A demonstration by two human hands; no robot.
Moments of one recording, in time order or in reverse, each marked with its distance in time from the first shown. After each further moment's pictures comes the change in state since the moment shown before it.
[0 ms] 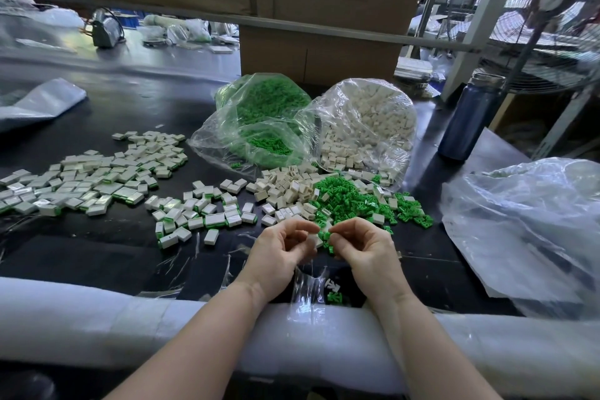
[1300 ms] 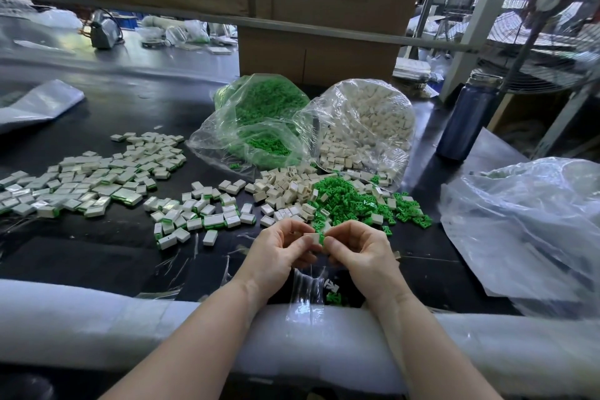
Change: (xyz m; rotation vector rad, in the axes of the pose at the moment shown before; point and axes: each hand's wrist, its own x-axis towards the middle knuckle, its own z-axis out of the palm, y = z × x) left_hand 0.003 -0.006 -0.002 -0.164 -0.033 -0.066; right_hand -0.001 0.001 -0.001 0.092 -0.086 0.062
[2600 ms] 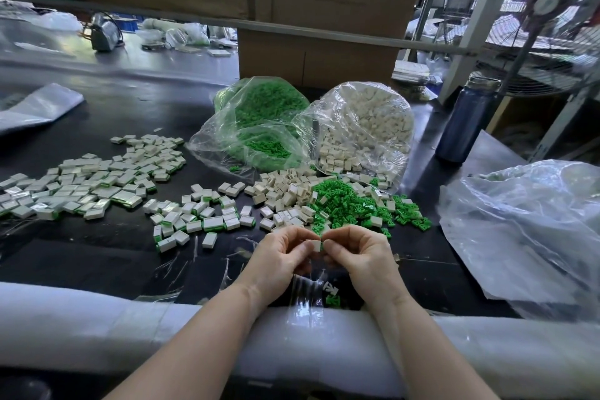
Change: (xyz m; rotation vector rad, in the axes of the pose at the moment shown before) left_hand -0.003 0.003 0.003 0.130 -0.031 -0.008; right_hand 0.000 0.000 0.002 0.067 0.023 0.013
